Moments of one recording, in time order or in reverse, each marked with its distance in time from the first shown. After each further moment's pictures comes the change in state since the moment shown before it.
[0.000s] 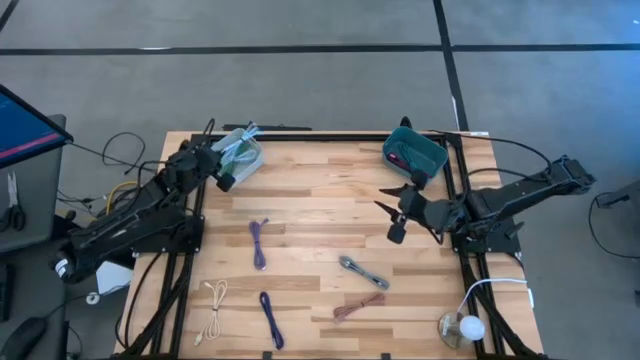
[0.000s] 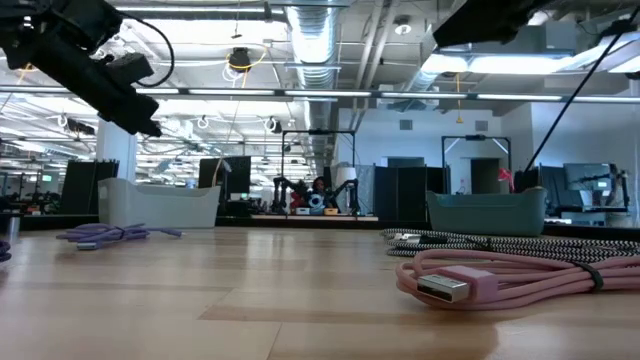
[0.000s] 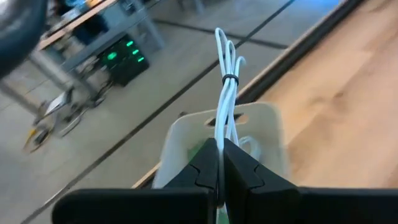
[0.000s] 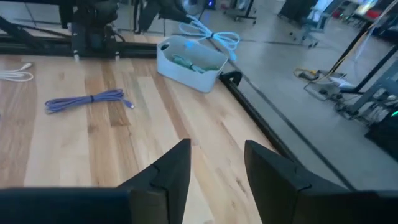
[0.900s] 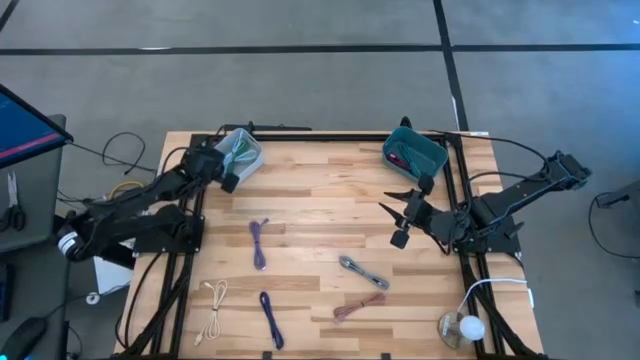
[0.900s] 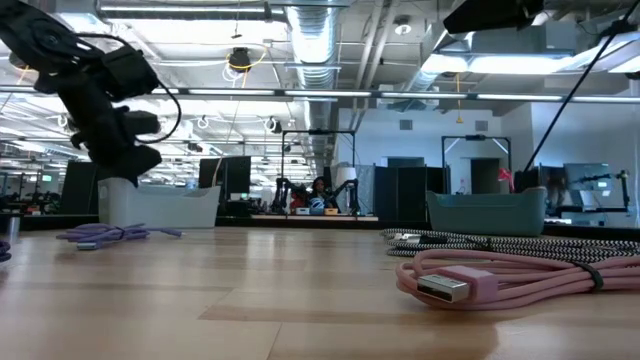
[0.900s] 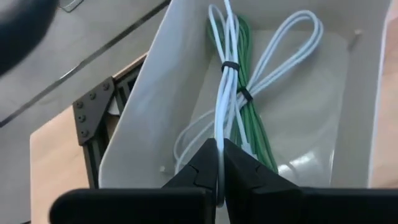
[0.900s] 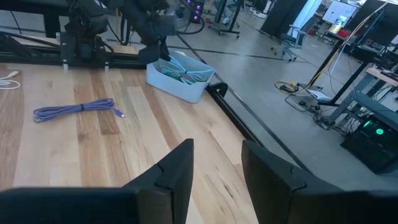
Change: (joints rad) left arm 0.083 0.386 0.001 -0.072 -0.114 -0.263; right arm 0.122 0.000 0.000 0.000 0.176 0.005
